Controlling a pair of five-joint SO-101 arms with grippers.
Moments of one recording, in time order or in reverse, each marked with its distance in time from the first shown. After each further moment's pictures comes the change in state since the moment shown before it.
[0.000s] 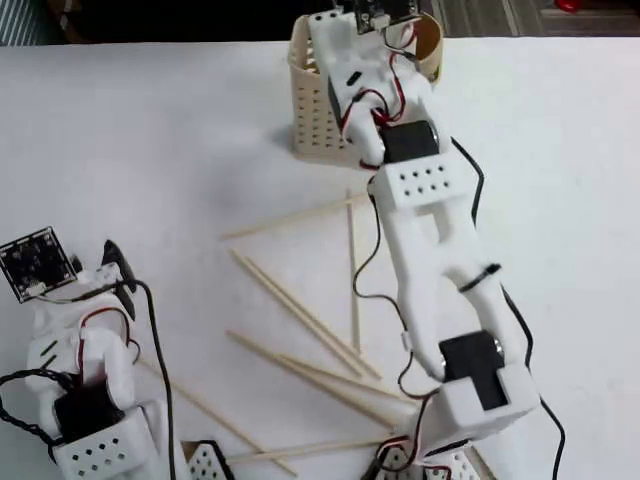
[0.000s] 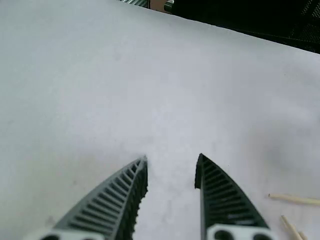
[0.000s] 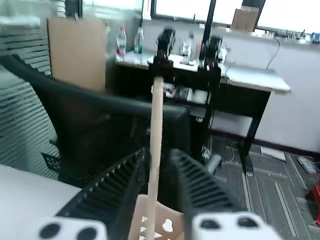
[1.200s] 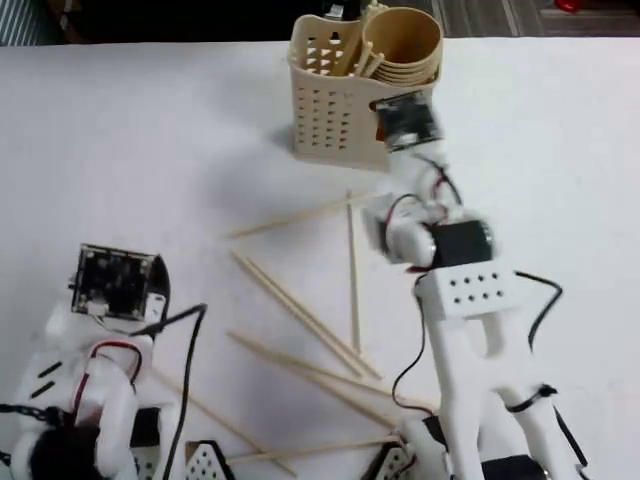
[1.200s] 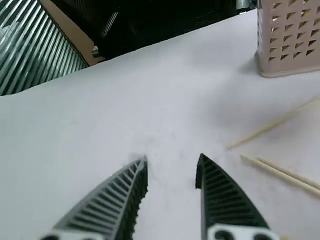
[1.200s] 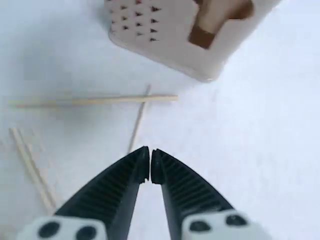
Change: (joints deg) left arm 16.5 -0.9 -24.5 24.9 -23.7; right arm 7.3 -35.9 41.0 45.6 -0.4
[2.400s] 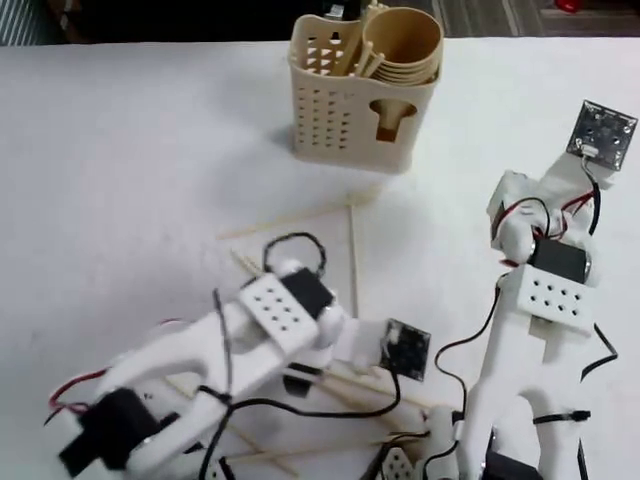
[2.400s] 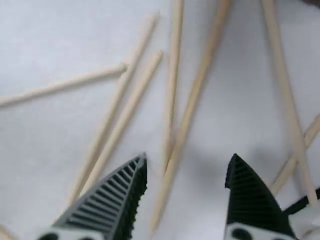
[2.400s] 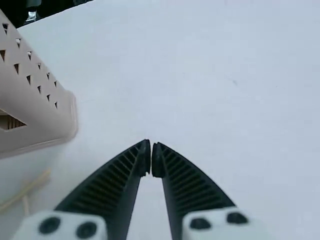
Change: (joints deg) left arm 56.0 79.5 -16.1 -2.5 -34.4; right arm 28.2 0.0 7.0 -19.4 -10.6
